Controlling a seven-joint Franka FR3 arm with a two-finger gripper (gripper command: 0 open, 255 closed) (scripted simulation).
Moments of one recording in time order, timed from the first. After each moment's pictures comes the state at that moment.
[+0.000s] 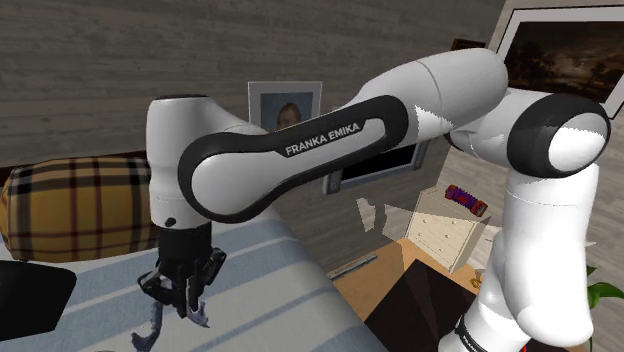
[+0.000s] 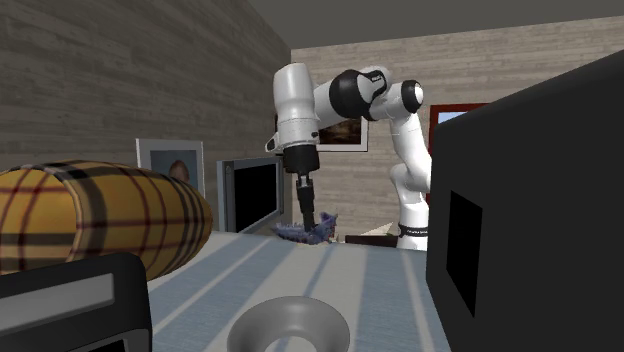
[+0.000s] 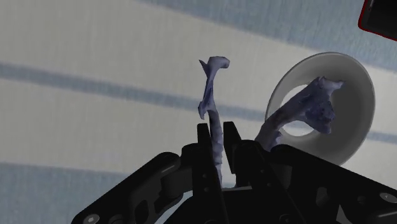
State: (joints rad) arm 0.36 0.31 0.51 -1.68 0.08 2.00 0.77
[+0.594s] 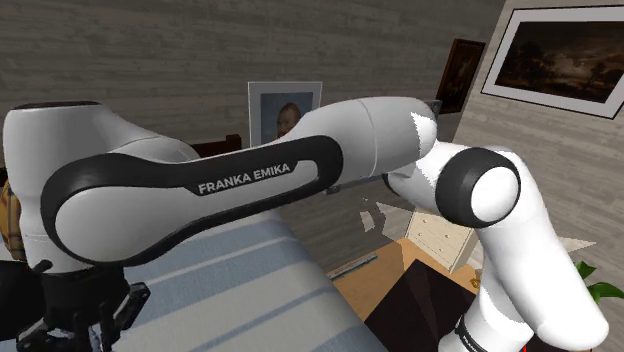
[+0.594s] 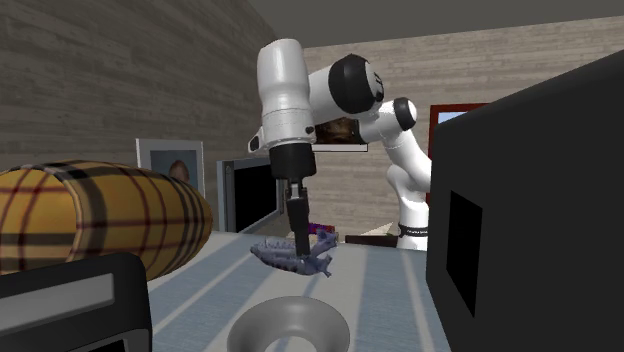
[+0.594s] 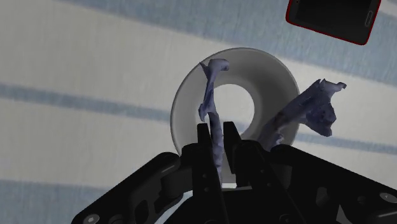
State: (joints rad) arm 0.60 0.68 0.48 -1.13 -0.09 1.83 0.96
